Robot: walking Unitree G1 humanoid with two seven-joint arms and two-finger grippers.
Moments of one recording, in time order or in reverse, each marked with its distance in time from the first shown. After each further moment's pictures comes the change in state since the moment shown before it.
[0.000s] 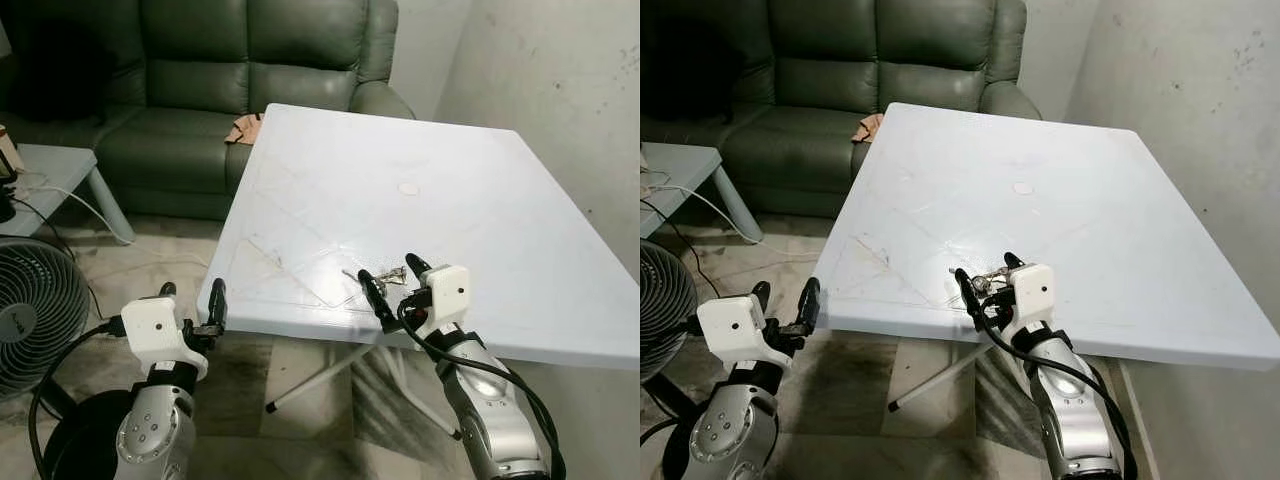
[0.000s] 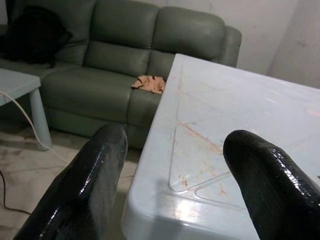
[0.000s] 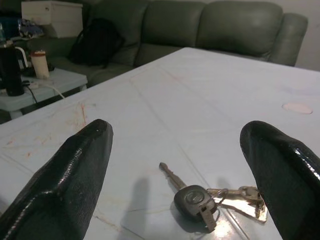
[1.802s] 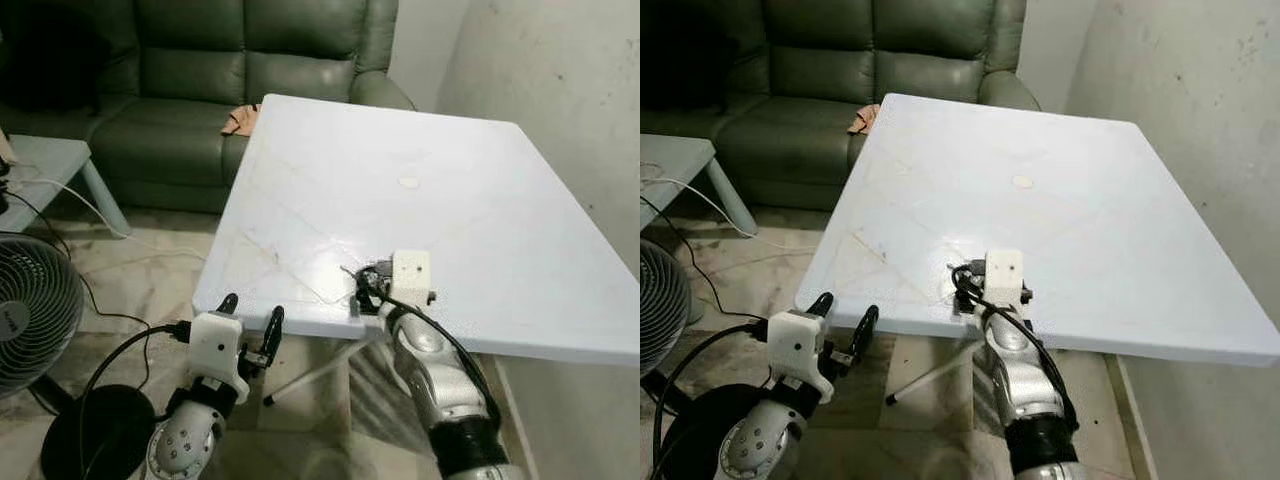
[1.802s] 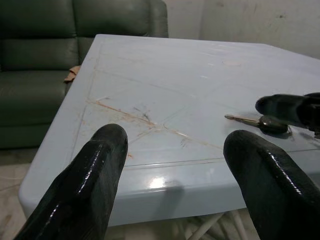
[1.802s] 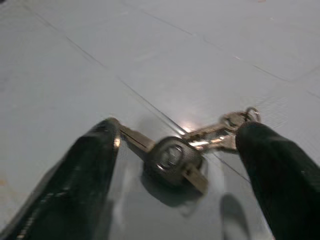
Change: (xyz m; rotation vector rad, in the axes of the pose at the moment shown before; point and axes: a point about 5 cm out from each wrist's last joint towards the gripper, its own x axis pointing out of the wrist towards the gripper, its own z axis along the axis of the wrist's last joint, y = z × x) left arm -0.015 -0.040 -0.013 0.128 0.060 -0.291; right arm 0.053 0.024 -0.015 0.116 0.335 -0.355
